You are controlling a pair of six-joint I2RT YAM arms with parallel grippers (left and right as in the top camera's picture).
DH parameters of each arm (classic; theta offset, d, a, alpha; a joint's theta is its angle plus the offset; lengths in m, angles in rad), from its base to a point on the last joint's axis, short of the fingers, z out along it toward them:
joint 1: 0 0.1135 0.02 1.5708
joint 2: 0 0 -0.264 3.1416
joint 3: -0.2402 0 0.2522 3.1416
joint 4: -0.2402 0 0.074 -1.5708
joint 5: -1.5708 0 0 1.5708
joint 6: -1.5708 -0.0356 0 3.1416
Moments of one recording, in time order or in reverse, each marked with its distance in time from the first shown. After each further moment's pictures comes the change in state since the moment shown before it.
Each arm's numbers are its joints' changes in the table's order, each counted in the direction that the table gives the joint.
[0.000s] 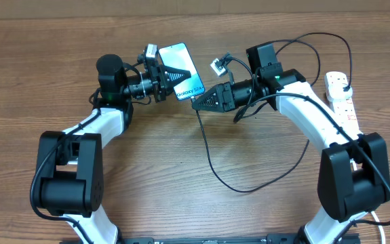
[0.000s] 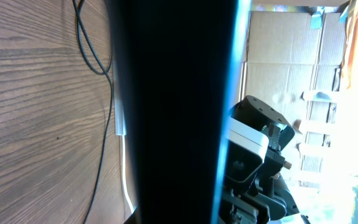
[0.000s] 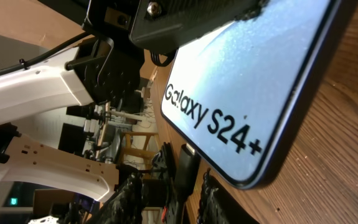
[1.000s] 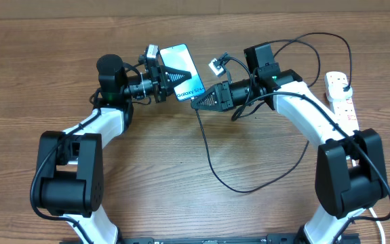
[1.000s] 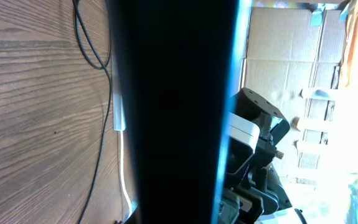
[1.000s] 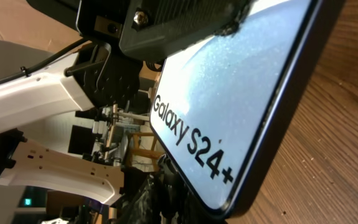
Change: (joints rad) left arm -0.002 0.000 0.000 0.000 -0.017 0.013; right arm 0.001 -0.026 0.000 0.043 0.022 -0.054
